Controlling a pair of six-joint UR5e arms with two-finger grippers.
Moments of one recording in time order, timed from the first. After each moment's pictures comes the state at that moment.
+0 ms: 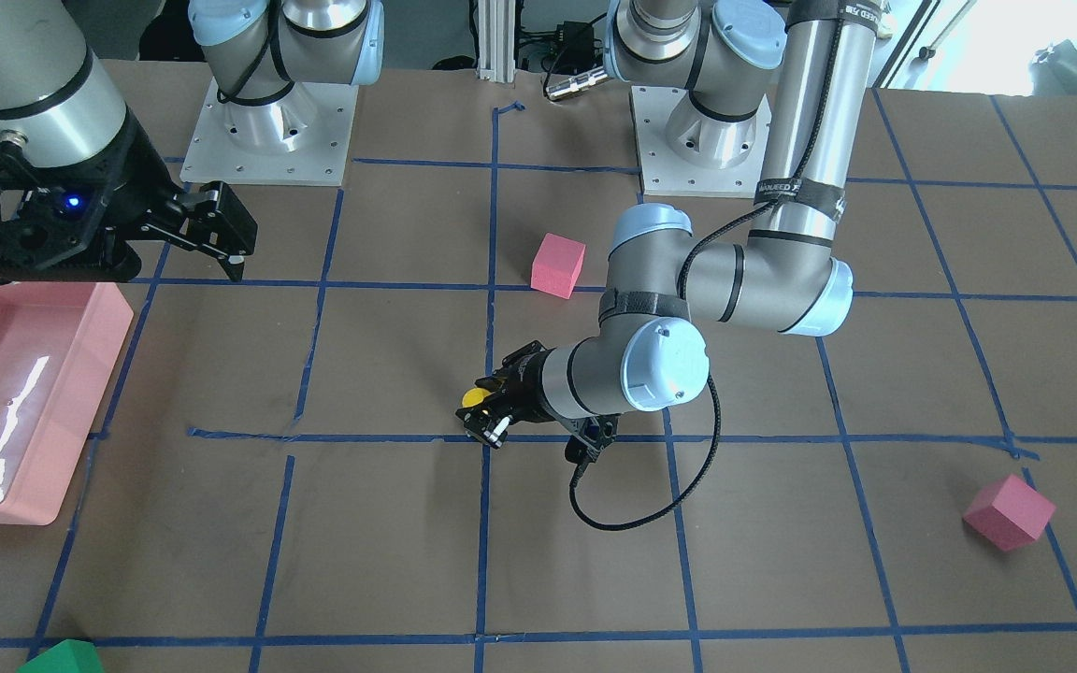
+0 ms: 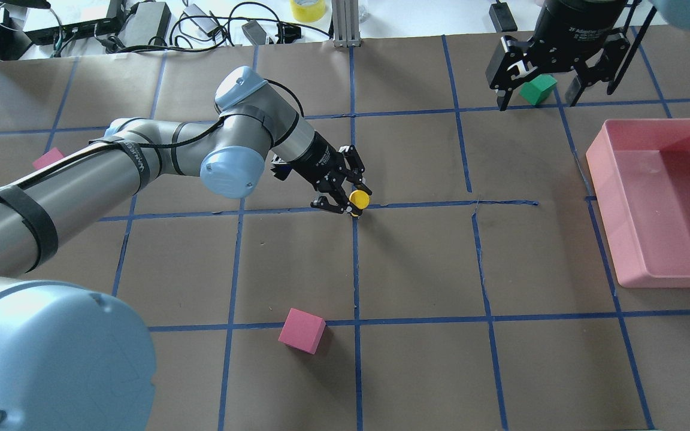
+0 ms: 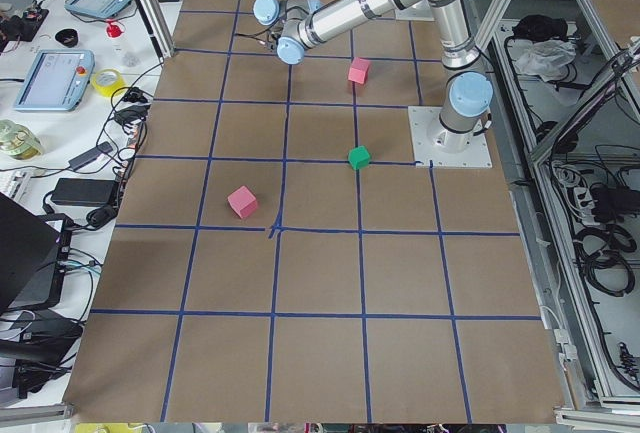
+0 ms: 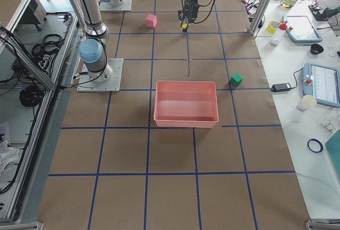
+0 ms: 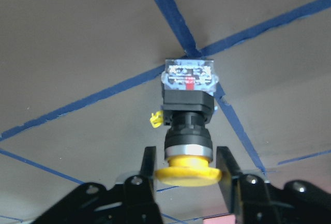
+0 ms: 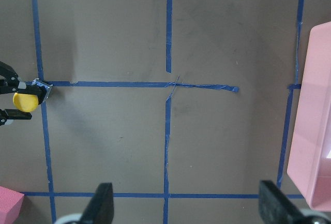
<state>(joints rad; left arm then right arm) -1.74 -2.10 -1.69 -1.09 0.93 -1.20 1.54 -1.45 1.40 -1.47 -1.57 -0.05</state>
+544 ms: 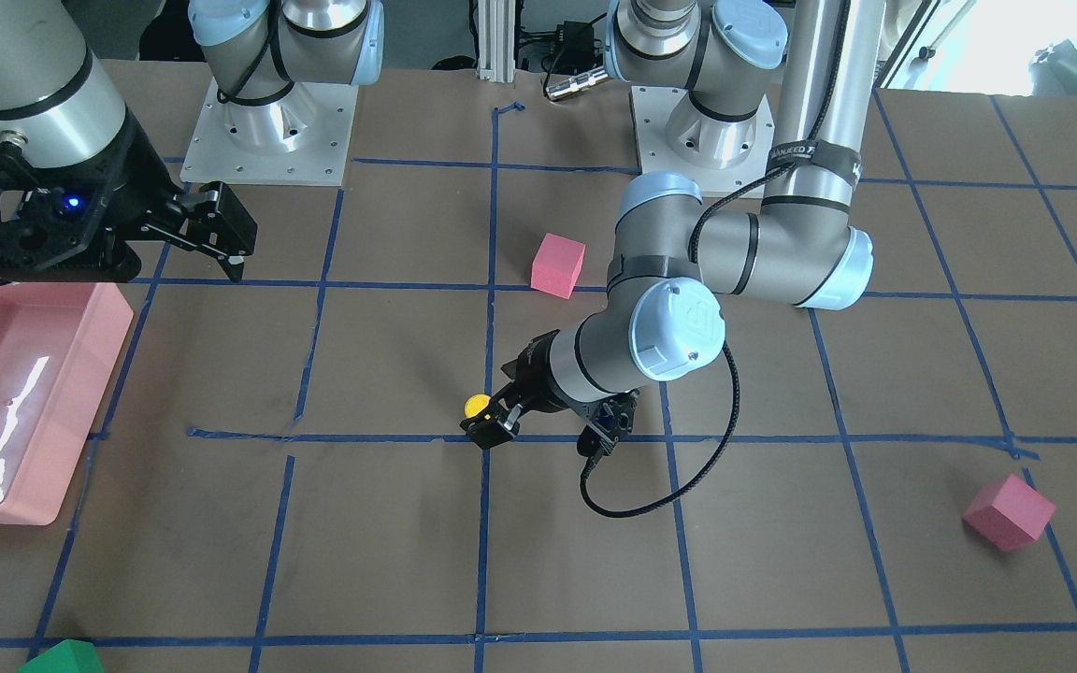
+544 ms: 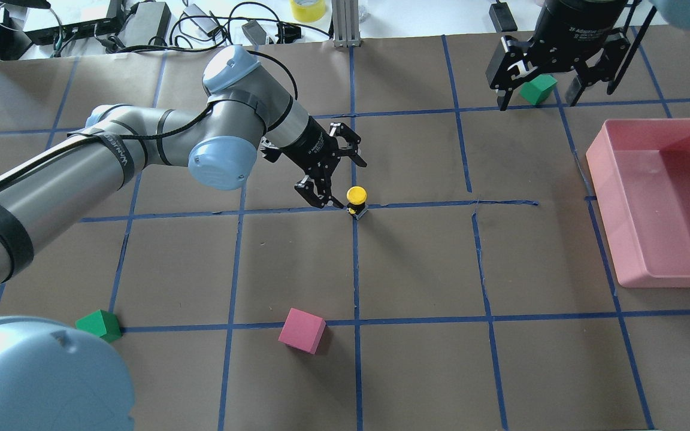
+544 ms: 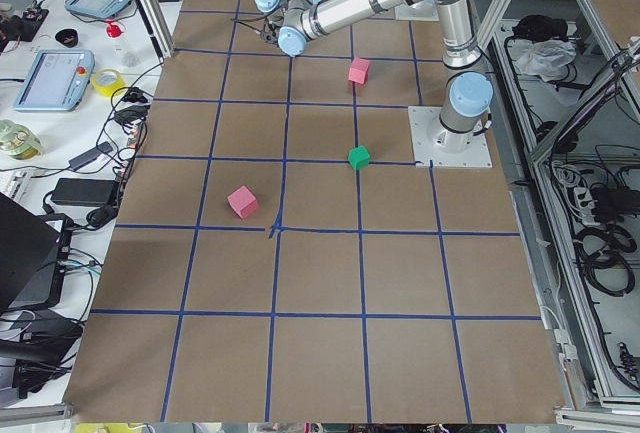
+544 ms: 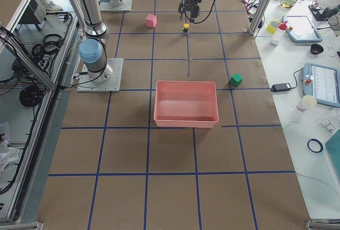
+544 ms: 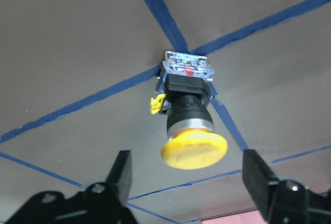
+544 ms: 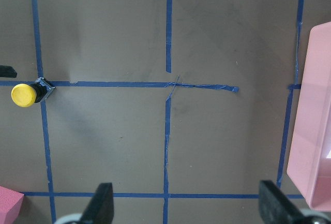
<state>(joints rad) -1.74 -2.01 -1.67 -1.08 1.03 -1.13 1.54 -1.45 1.40 -1.47 -1.57 -0.05</state>
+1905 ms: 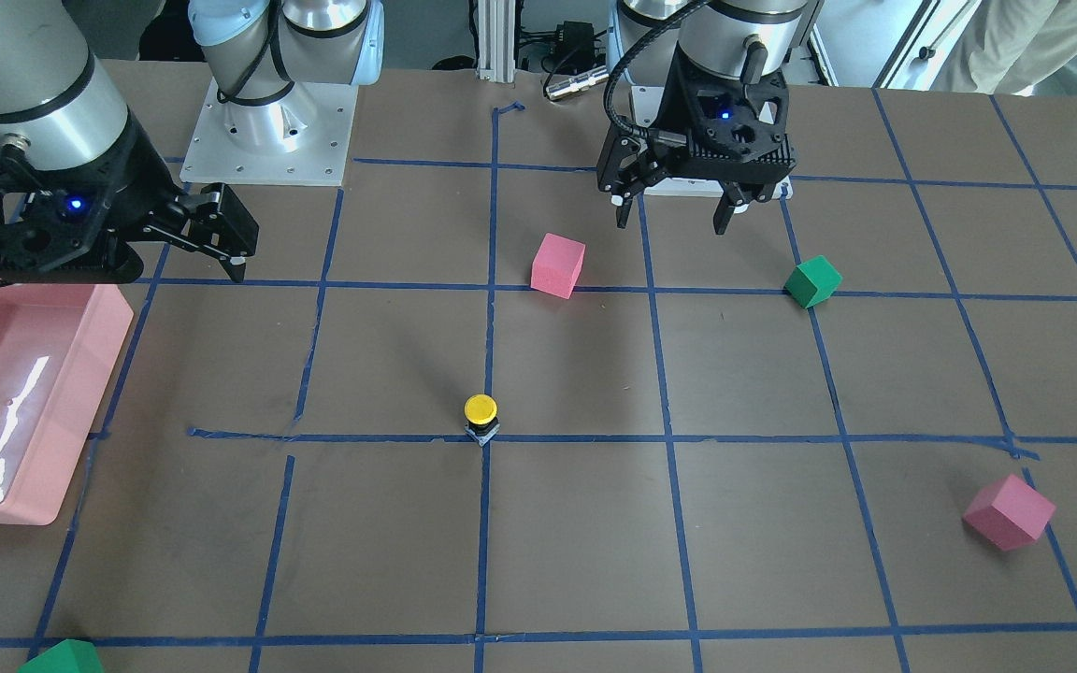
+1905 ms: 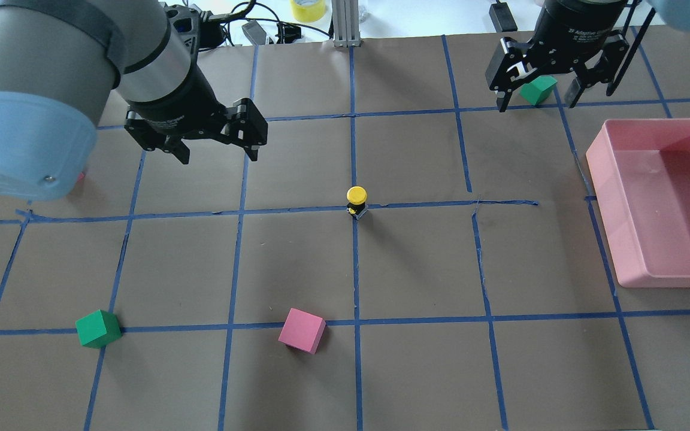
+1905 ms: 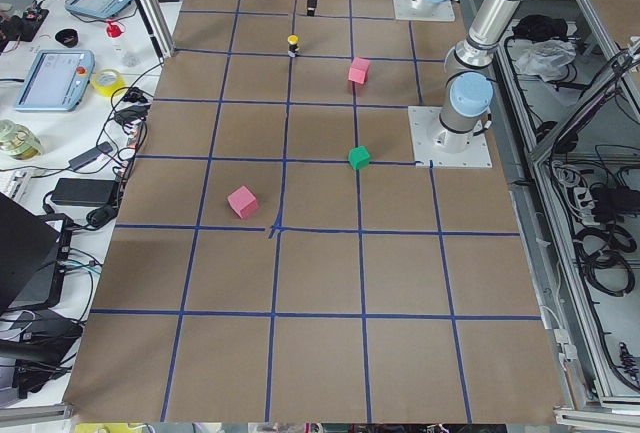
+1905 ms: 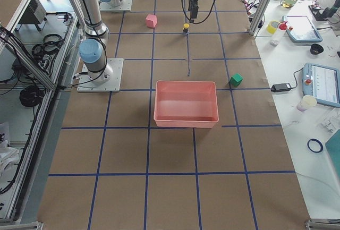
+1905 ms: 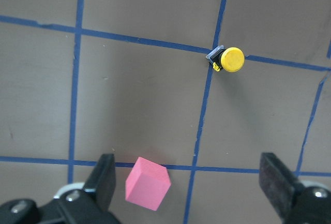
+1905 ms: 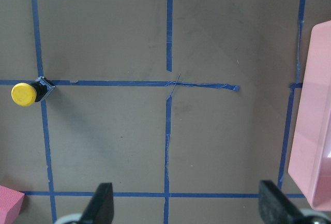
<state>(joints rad) -1.71 -1.52 -1.61 -1.47 1.57 -0.11 1.54 -1.45 1.40 -1.47 -1.57 -0.05</state>
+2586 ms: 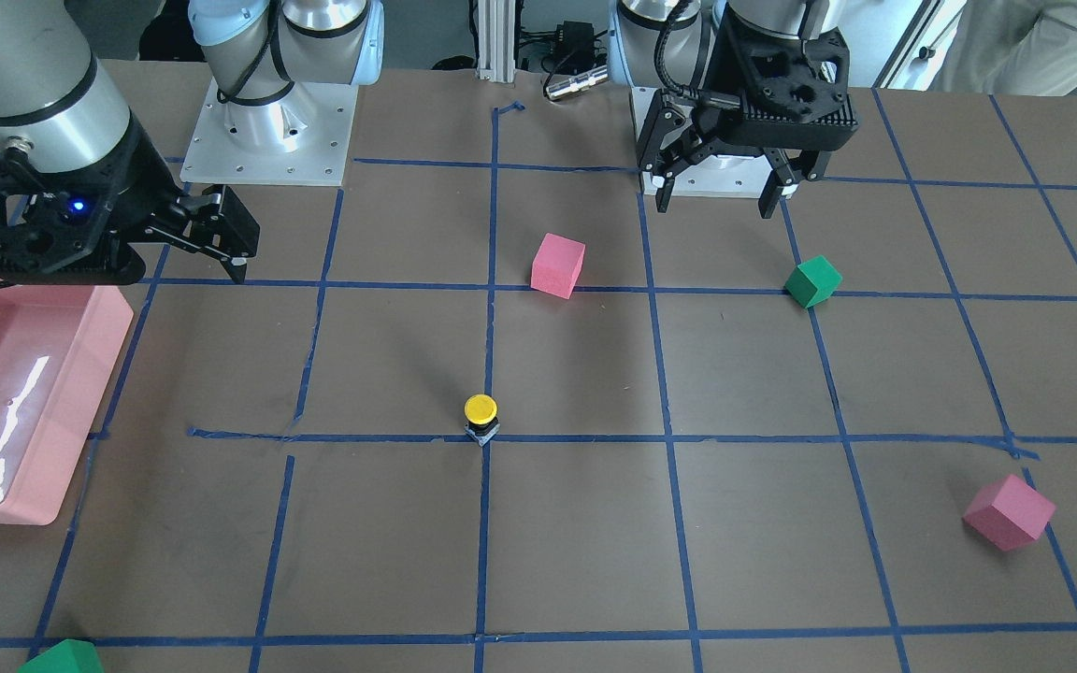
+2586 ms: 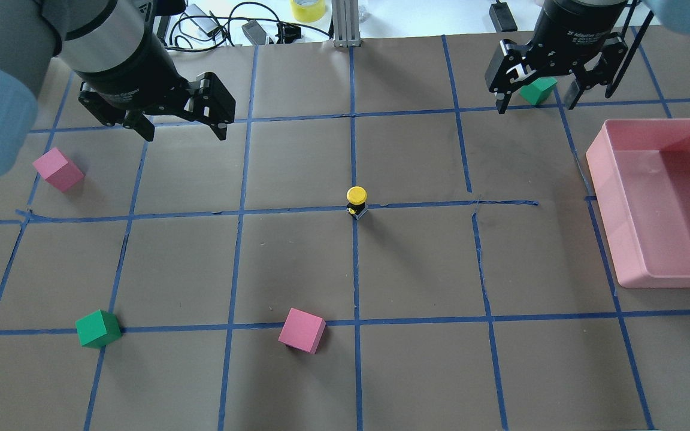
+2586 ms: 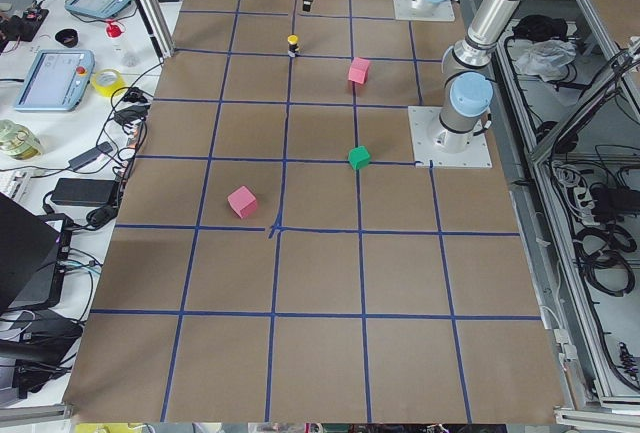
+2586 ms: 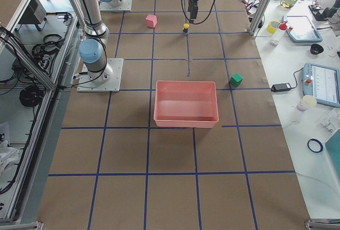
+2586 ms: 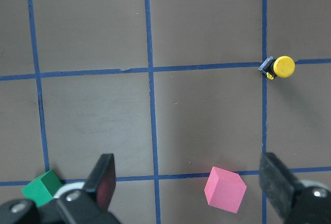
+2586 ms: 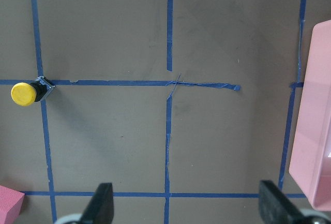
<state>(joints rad) -1.66 -1.51 -1.58 -1.51 1.58 -0.04 1.54 -1.45 1.41 -1.48 -1.57 -0.05</state>
